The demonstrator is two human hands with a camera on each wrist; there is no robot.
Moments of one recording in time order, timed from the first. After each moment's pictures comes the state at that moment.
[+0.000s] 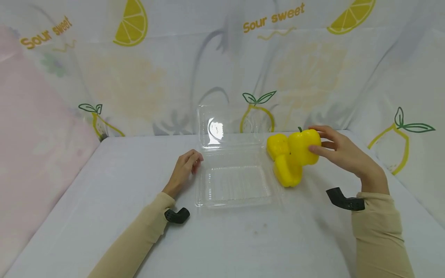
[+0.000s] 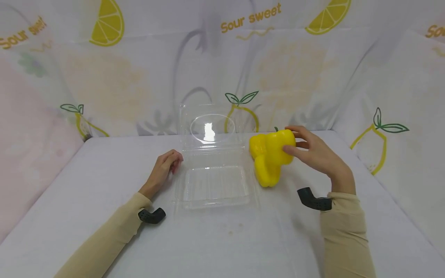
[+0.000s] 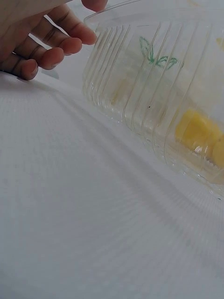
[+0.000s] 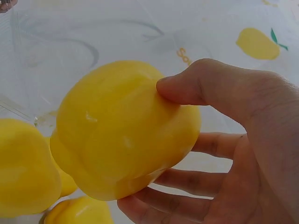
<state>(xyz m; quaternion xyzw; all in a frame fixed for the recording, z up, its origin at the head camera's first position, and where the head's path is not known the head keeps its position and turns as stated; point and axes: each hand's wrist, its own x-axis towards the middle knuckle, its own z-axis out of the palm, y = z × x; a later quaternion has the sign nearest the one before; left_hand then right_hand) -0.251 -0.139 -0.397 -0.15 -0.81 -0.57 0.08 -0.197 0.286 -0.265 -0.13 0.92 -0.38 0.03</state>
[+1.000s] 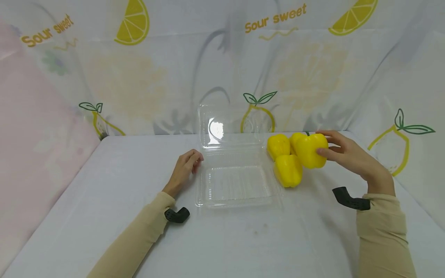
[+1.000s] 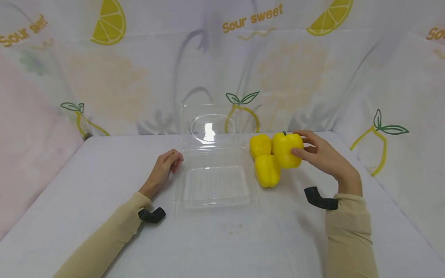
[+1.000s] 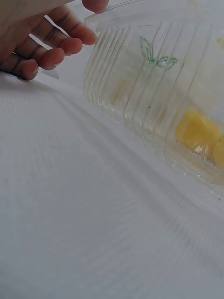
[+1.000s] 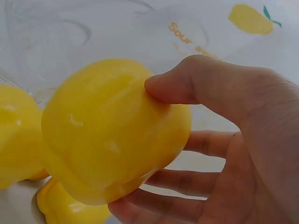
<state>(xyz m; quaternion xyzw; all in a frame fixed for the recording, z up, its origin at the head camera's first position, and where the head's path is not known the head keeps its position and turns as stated) -0.229 -0.133 -0.364 -0.15 -0.81 -0.56 0.06 -0.198 0.306 -0.273 -0.11 0.92 -0.36 0.06</state>
